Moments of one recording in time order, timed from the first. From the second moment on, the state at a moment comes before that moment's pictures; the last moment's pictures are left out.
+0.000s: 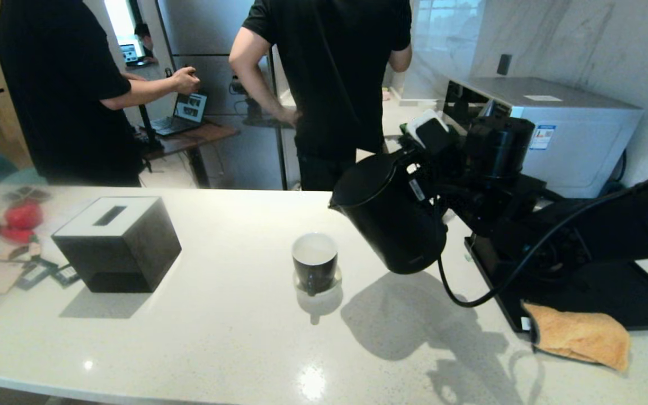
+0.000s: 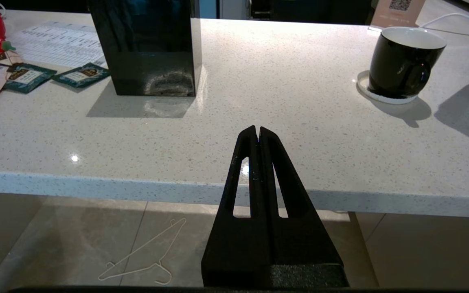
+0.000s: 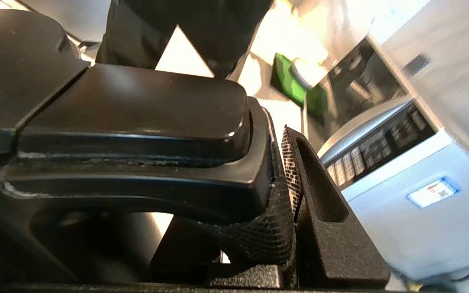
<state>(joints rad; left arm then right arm) 0.00 0.00 0.00 0.00 0.00 -0.04 0.53 1.95 -1.22 -0.79 -0.43 -0.59</state>
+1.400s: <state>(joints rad) 0.00 0.00 0.00 0.00 0.00 -0.04 0.58 2.02 -1.21 -0.91 -0.42 -0.84</state>
